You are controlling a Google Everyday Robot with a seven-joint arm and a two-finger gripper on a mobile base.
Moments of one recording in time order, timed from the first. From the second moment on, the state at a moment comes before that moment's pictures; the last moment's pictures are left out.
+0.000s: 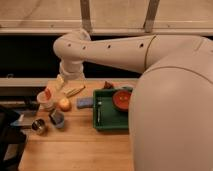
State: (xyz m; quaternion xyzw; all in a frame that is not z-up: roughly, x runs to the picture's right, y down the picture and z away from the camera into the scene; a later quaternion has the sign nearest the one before) arm -0.154 -0.035 0.698 -0.27 0.00 0.48 0.83
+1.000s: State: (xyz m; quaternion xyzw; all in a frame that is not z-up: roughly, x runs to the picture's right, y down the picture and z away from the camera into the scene) arm -0.271 -0.034 0.798 -0.29 -0.04 0.44 0.85
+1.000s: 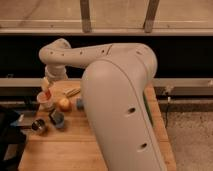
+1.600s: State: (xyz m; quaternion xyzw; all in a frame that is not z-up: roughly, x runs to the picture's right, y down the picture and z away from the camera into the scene) arm -0.296 -0.031 0.812 -0.32 -0.06 0.43 0.84
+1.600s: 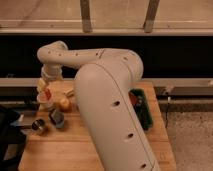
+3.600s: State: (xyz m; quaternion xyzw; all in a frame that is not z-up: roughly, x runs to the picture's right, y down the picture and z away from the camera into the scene) arm -0.338 -0.018 0.836 -0.36 -0.07 0.39 0.84
